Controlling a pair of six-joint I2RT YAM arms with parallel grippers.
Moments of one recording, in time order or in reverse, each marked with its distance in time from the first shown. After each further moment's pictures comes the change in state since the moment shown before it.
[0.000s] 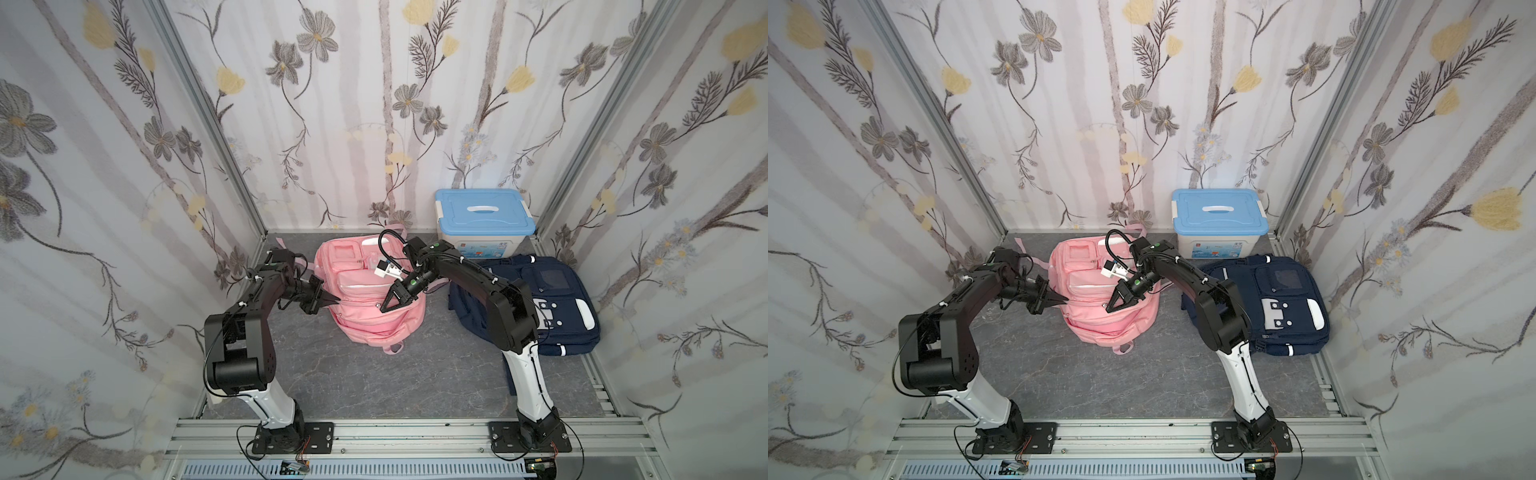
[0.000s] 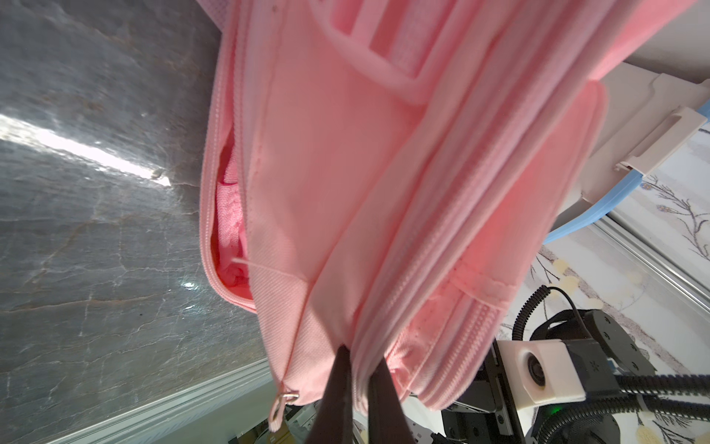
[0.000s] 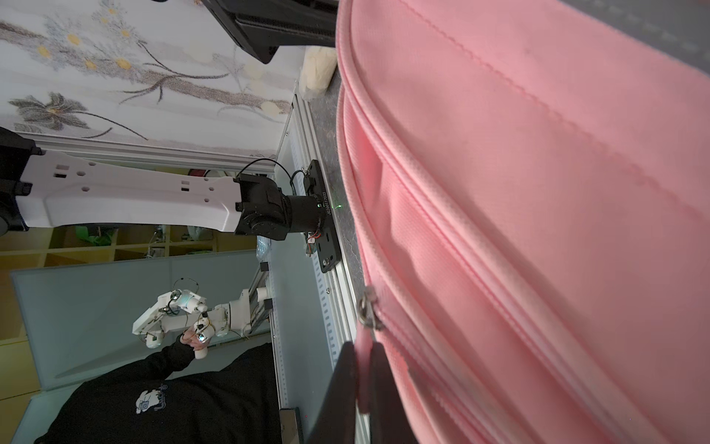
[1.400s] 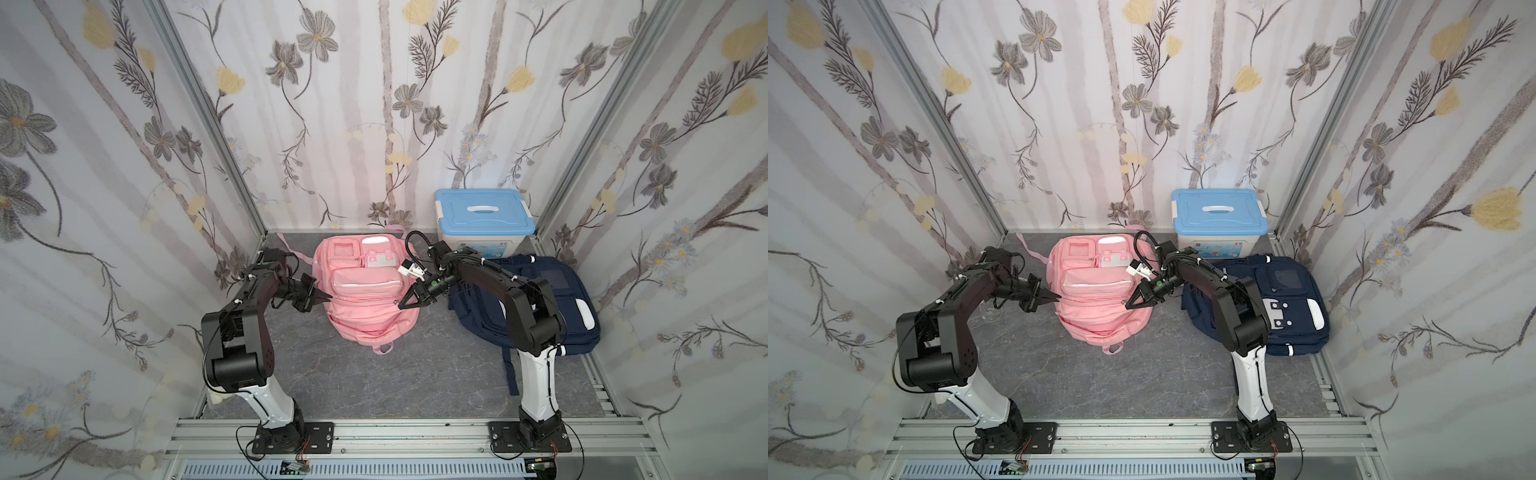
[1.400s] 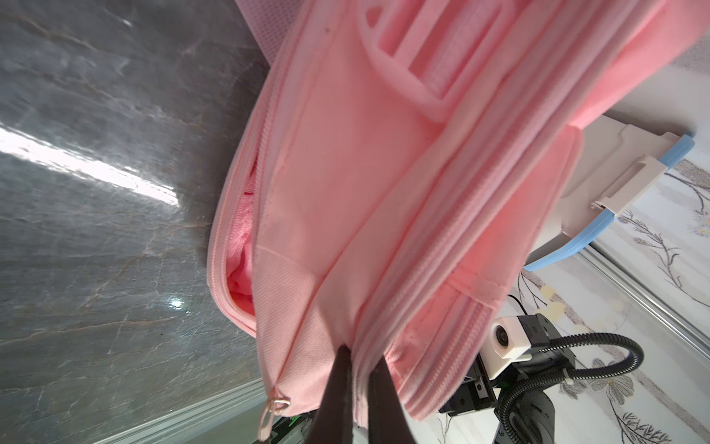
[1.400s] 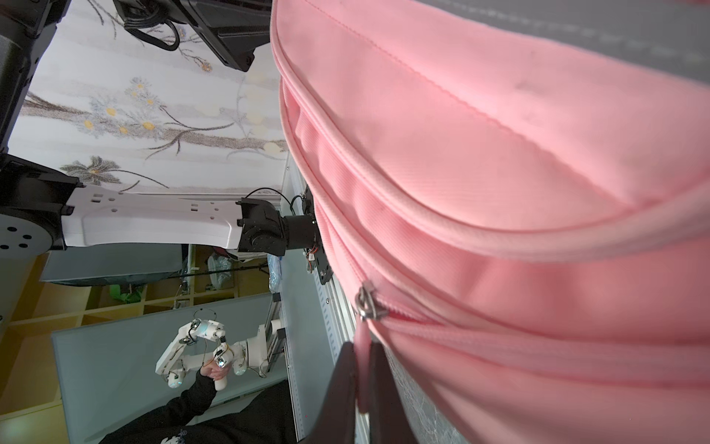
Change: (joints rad) left arm 0.063 0.034 0.035 0.003 -0.029 0.002; right arm -0.143 -0.133 -0.315 0.203 -0.042 0.078
